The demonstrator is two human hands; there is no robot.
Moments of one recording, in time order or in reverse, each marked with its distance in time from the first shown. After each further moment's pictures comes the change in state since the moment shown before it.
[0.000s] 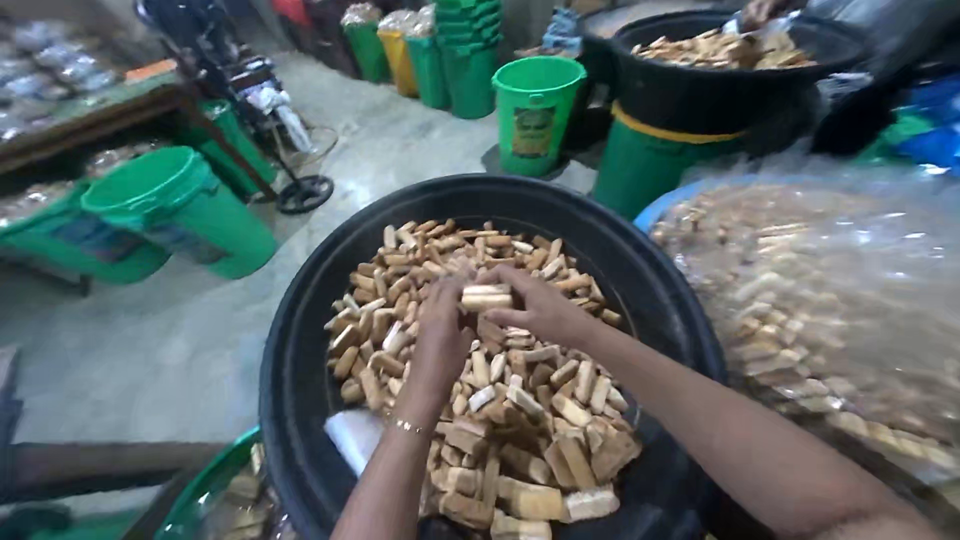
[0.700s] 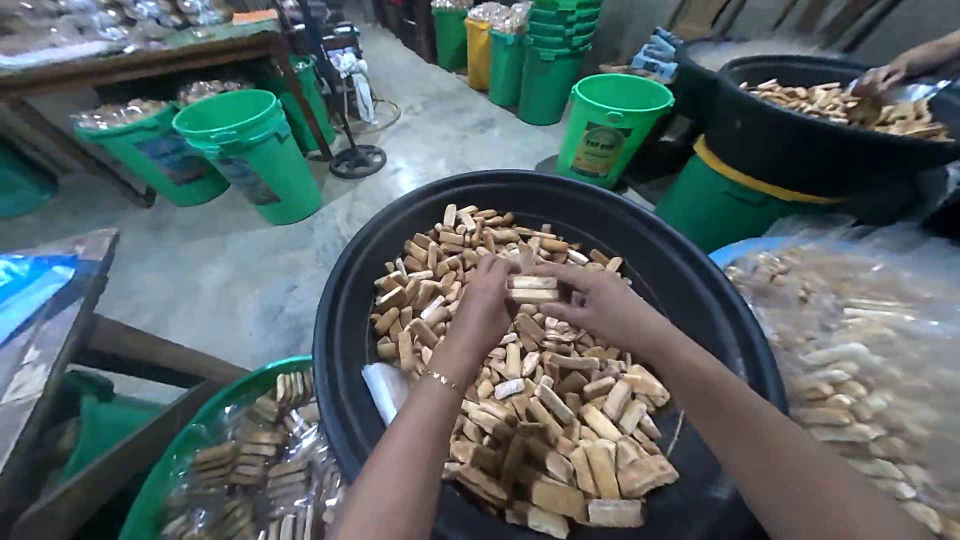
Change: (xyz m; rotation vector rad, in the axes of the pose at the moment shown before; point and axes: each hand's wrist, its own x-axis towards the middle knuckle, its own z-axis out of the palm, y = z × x) left_hand 0.001 -0.023 -0.009 -0.062 0.047 0.070; right_hand 0.000 -0.045 -0.001 -0.315 -0.037 -0.018
